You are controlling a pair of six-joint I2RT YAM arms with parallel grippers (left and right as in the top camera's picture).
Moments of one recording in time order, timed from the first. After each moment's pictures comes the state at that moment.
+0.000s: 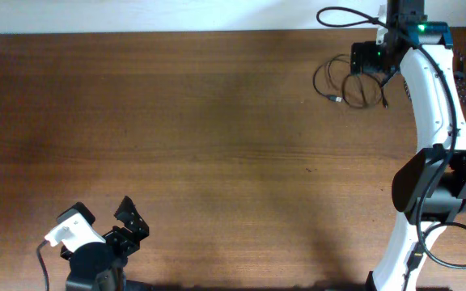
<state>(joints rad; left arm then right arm) -0.18 0.22 0.66 -0.99 -0.39 -0.63 -0.04 2.15 2.12 -1.06 0.11 -0.03</state>
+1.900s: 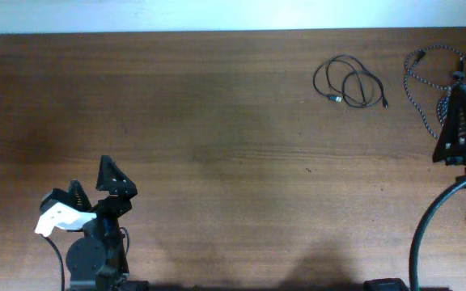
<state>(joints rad) 0.00 0.22 0.37 -0.20 -0.35 -0.64 0.08 0.79 1.56 -0.58 0.00 0.06</state>
